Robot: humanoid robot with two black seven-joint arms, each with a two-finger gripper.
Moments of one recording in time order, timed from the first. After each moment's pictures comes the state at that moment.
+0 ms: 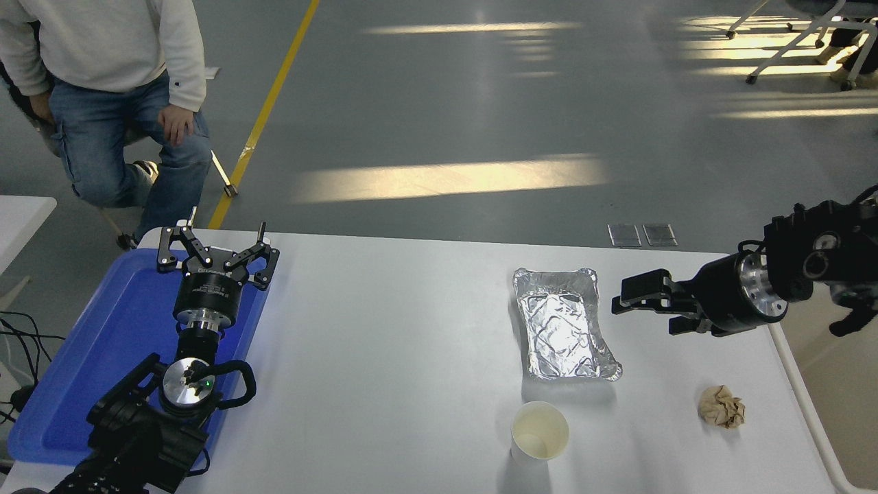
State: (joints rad) left arm -0.50 0.10 -1.16 -0.54 -0.09 -0.64 -0.36; right arm 1.85 -0.62 -1.11 1.52 -0.34 0.28 0.14
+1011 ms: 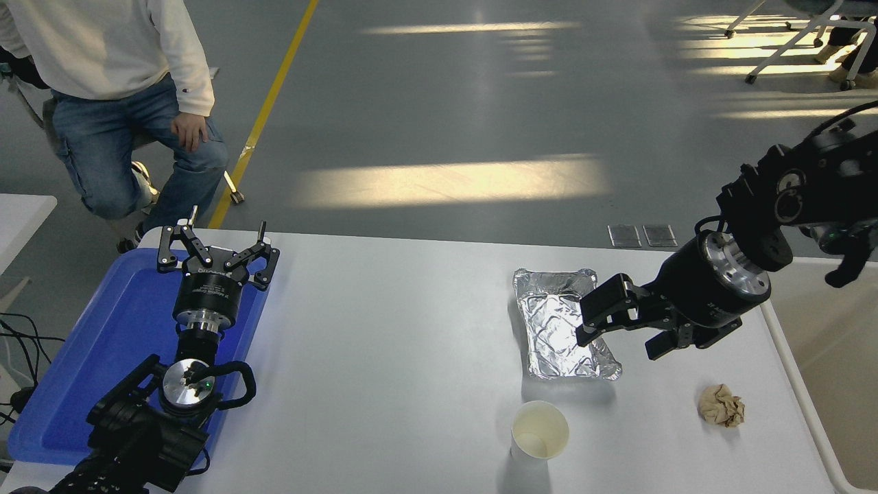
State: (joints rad) left arm -0.50 0.10 -1.16 -0.54 -0.09 -0.64 -0.36; right arm 2.17 -0.41 -1.23 1.64 -0.13 0.61 0.15
